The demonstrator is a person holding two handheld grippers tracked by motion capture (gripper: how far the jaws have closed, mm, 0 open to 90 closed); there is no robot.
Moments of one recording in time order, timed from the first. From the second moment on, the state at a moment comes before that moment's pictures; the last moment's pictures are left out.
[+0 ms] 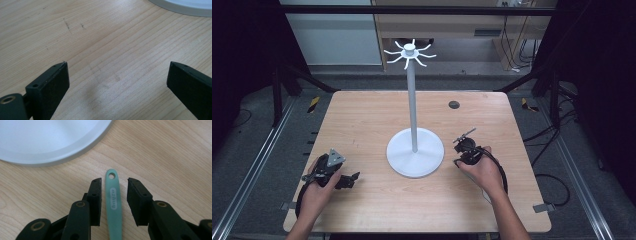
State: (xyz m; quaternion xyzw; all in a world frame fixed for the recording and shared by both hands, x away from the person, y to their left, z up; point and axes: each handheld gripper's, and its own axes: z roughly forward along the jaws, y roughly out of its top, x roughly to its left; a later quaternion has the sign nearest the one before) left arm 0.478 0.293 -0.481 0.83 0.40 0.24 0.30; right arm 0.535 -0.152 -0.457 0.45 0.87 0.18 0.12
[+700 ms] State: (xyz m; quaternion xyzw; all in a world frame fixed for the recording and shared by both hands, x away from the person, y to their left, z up) left arm 0.478 0.292 -0.481 0.83 0.40 0.24 0.30; right arm 0.543 -0.152 -0.469 0.45 0.87 0.16 0.09
